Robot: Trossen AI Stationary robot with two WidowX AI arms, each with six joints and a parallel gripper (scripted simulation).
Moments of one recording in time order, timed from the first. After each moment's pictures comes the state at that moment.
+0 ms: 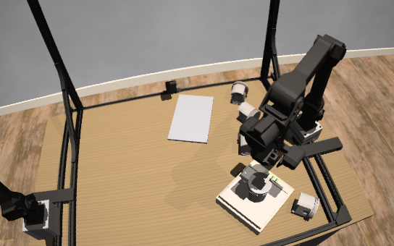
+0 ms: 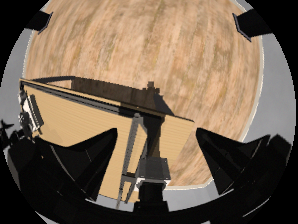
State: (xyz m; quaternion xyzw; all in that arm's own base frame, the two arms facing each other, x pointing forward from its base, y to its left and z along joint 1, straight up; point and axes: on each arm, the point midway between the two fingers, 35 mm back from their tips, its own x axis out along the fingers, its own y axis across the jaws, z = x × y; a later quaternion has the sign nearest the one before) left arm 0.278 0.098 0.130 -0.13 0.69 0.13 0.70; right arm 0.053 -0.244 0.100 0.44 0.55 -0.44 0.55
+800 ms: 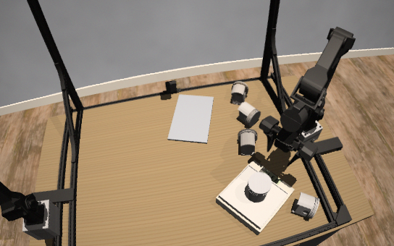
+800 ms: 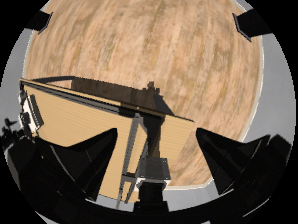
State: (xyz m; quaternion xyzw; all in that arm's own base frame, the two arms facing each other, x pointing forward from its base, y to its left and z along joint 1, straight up) left arm 0.214 0.093 0.089 -0.10 0.56 0.15 0.81; right arm 0.053 -0.244 0.100 0.44 0.55 -0.44 0.55
